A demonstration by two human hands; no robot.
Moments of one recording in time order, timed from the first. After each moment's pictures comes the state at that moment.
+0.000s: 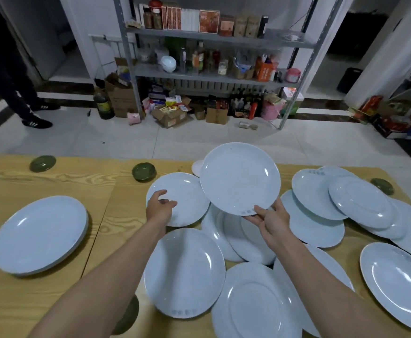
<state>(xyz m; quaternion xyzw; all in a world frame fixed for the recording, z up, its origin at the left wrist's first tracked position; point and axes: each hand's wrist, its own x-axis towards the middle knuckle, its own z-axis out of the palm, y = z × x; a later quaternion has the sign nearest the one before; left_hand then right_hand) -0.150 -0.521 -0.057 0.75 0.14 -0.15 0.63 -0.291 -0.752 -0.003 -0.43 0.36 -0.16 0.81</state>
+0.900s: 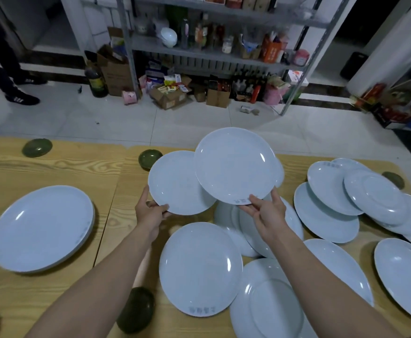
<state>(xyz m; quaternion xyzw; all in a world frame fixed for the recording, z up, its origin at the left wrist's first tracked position) -0.122 -0.463 -0.107 0.63 0.22 -0.17 0.72 -0.242 -0.693 -0.015 -0.40 0.38 -0.16 0.82</state>
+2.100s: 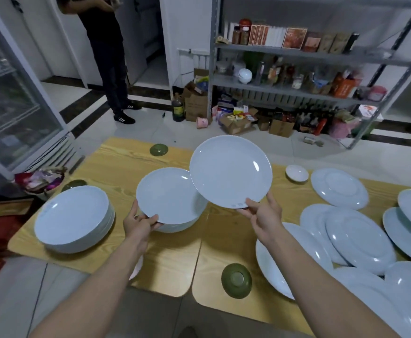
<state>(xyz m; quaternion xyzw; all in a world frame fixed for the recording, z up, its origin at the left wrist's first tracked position) -0.178 -0.144 -0.049 0.58 0.27 -0.03 0.77 -0.227 -0.427 0.020 -0.44 0.27 -0.06 0.85</state>
